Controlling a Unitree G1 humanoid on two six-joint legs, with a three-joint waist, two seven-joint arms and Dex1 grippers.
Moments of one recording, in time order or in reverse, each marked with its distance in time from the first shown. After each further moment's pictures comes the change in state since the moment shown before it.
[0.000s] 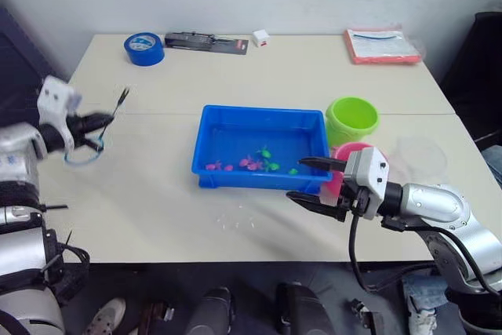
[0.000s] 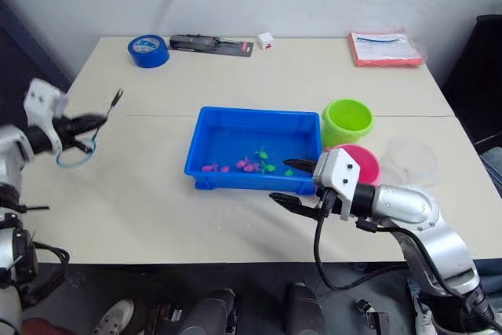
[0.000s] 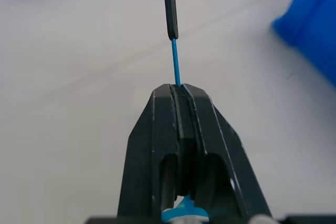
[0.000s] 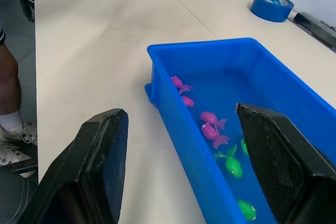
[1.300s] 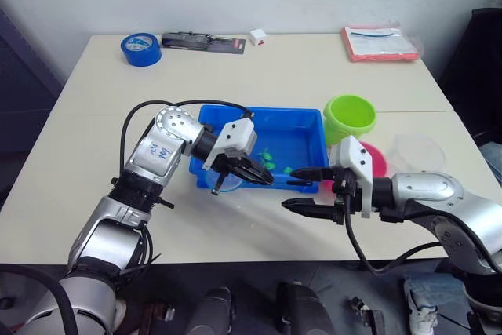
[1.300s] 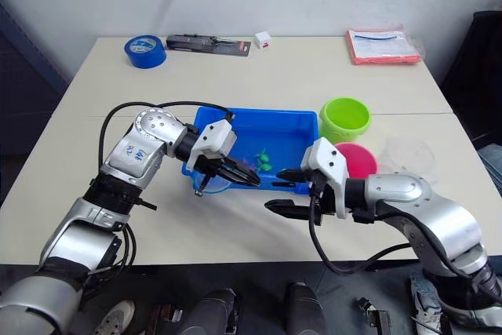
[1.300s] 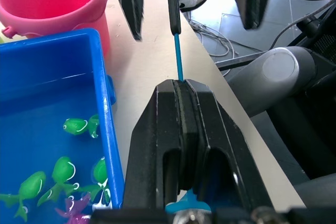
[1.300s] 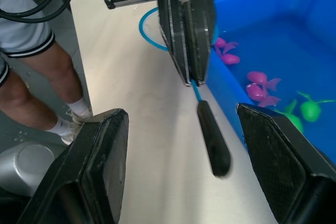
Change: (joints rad) left arm -0.039 -0.425 -0.514 -0.515 -0.061 0.042 -0.483; right arm -0.161 -0.068 0.052 -0.020 0.217 0.440 -0.032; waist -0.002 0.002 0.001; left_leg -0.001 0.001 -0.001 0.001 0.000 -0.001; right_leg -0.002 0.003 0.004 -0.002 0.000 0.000
